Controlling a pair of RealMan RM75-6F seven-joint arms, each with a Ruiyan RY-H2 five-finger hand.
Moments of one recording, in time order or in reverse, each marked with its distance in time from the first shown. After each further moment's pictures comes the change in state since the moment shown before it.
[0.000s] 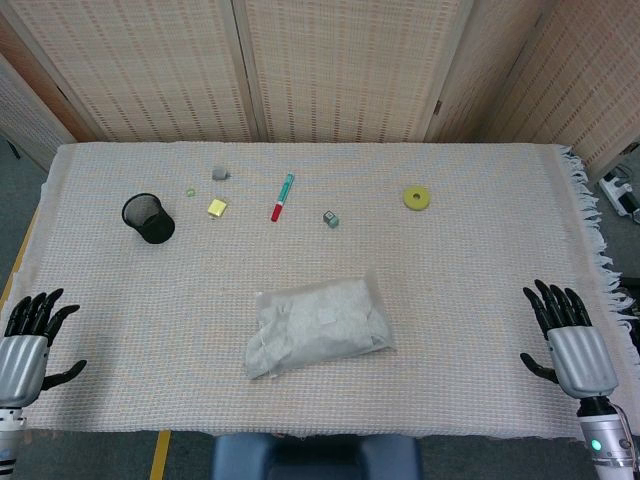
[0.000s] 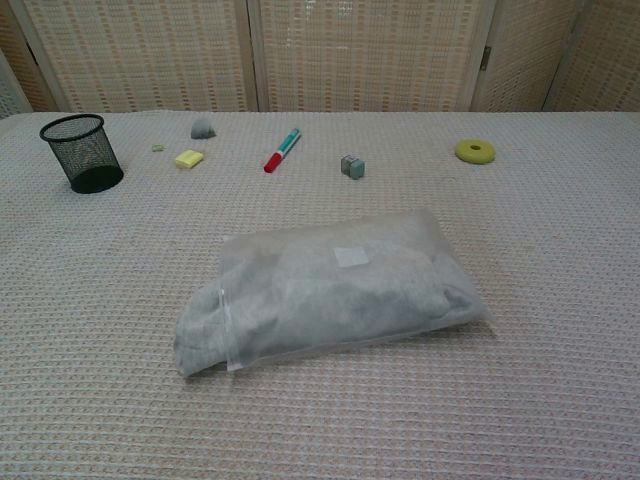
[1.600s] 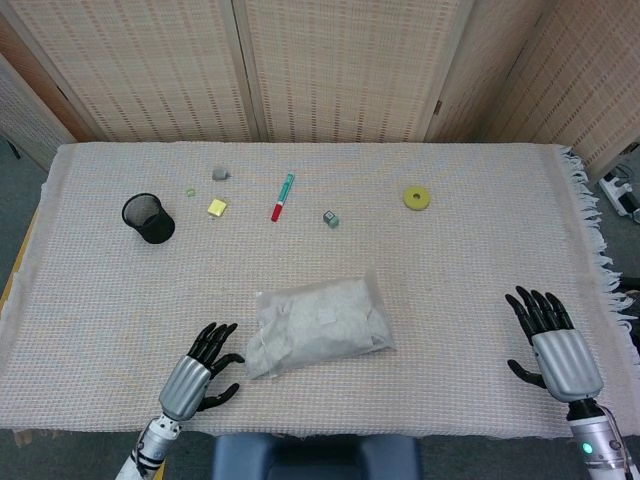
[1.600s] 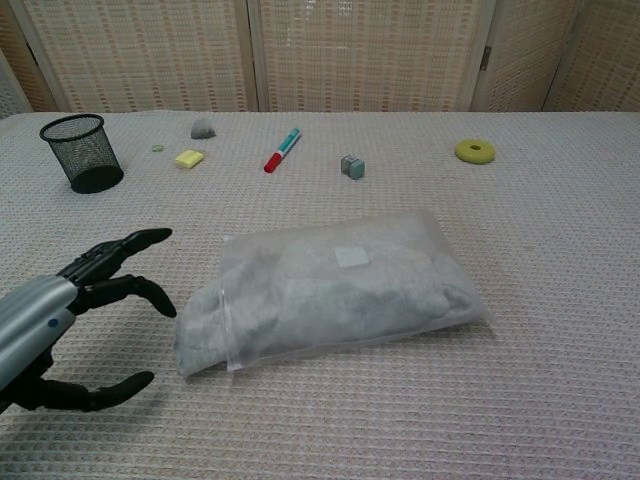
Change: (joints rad) left arm -0.128 -0.774 0.115 0.692 0.326 0.109 -0.303; right arm 0.016 -0.001 -0.031 -0.011 -0.049 -0.027 0.010
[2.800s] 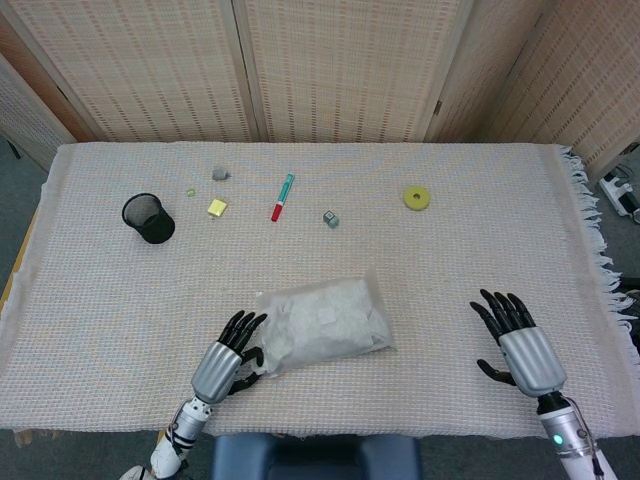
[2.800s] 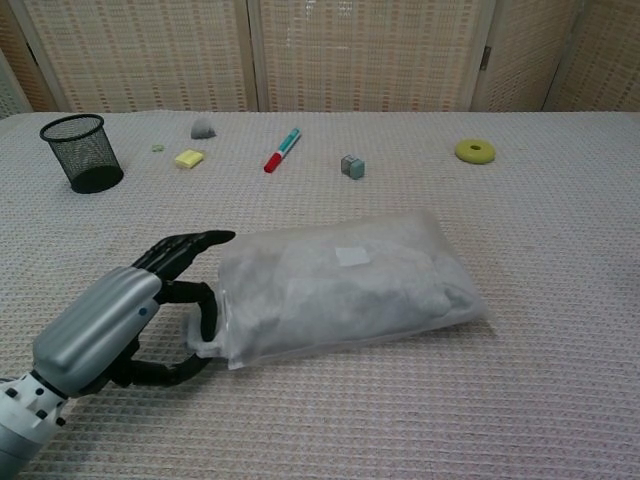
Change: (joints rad) left arm -0.110 -0.217 -0.007 0.286 -0.079 -0.014 -0.056; right arm 0.061 -0.153 -0.004 0.139 -0.074 -0.036 0.074
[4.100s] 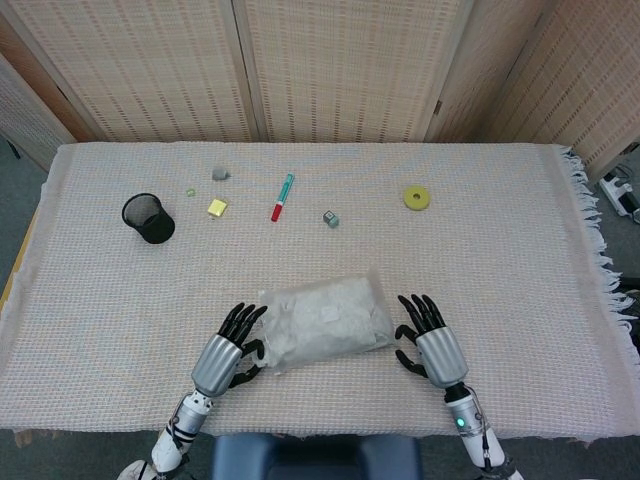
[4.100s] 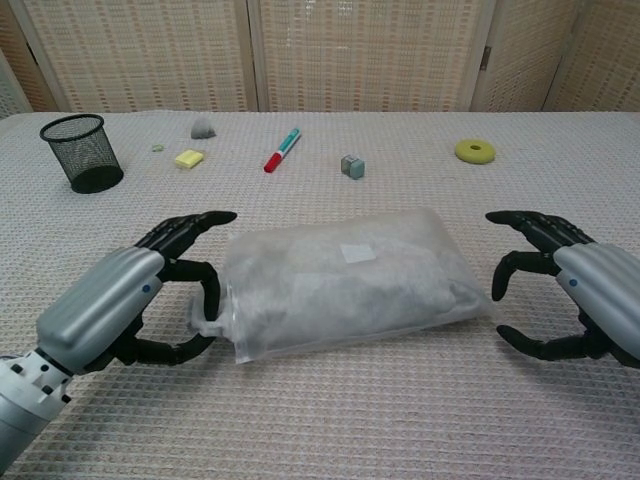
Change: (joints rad) left arm -0.045 0.057 -0.009 -0.132 -0.044 -0.020 0.067; right arm 0.097 -0.667 0.013 0.715 -0.045 0.119 0.215
